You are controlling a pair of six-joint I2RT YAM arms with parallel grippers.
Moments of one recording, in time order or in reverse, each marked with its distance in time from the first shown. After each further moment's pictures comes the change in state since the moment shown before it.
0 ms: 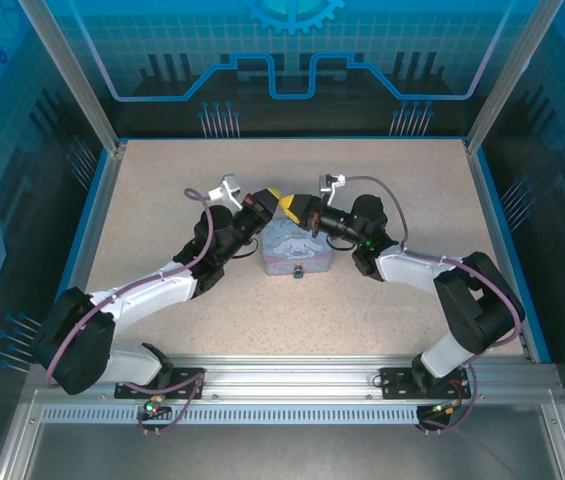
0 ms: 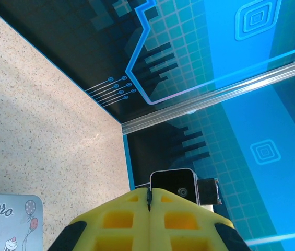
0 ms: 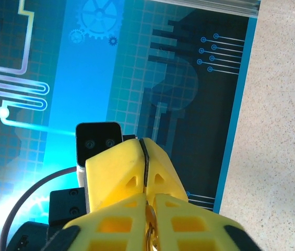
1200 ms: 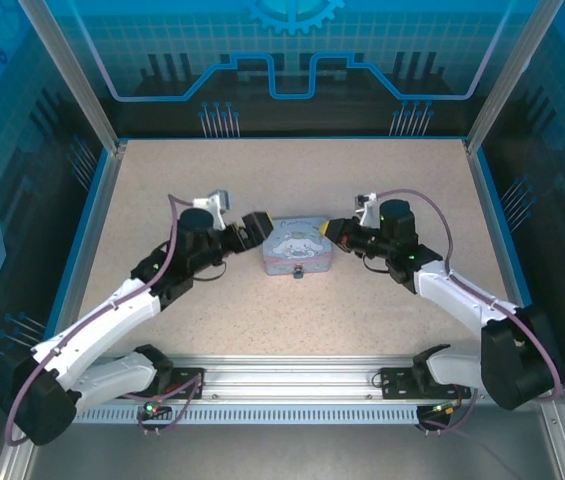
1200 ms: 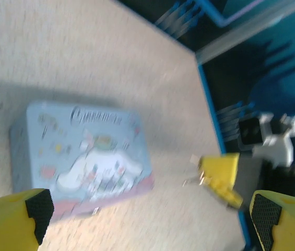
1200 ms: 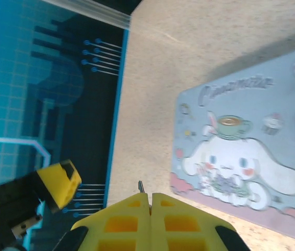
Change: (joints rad) left arm 0.025 -0.319 0.006 -0.733 0.156 0.319; right arm -0.175 -0.334 -0.120 -0.754 0.021 -0.485
